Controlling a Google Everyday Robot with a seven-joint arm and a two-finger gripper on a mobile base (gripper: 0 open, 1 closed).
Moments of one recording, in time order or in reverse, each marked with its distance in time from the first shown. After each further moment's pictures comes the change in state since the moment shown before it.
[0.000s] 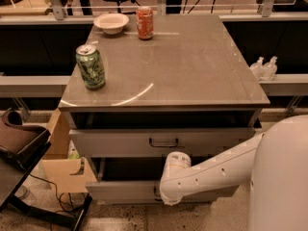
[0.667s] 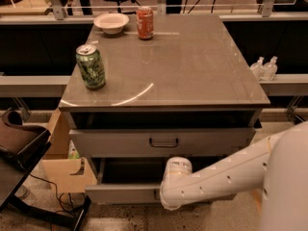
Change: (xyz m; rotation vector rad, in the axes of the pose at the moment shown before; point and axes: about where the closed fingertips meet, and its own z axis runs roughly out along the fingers) arm -0.002 0.018 -0.010 0.019 -0.011 0.027
